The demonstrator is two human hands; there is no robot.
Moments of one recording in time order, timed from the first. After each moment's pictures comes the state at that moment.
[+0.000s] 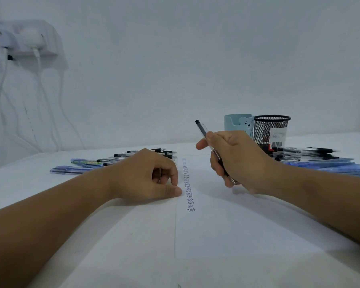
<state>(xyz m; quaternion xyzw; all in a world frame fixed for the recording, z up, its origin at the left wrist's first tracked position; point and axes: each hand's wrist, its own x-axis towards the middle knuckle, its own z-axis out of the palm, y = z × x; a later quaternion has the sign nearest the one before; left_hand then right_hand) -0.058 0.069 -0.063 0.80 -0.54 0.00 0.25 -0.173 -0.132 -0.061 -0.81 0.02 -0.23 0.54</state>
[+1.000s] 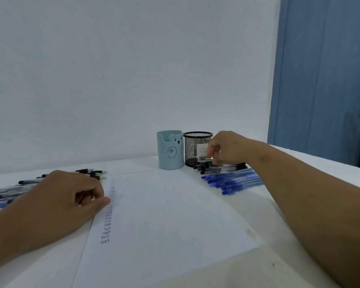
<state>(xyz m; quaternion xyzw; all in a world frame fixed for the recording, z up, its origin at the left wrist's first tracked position) -0.057 0.050 -0.083 0.79 -0.51 0.25 0.24 -0.197 -0.322 -0.026 -0.97 0.18 -0.16 0.08</state>
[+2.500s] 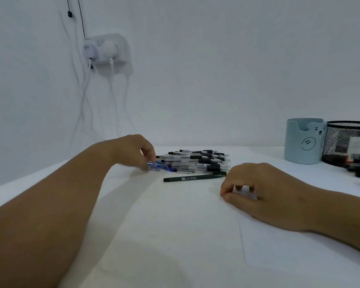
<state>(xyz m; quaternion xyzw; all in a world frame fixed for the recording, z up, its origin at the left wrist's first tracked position) 0.025 0.181 -0.027 0.96 -0.26 0.02 0.12 -0.153 -0.105 -0.084 -0.93 -0.25 -0.21 0.15</state>
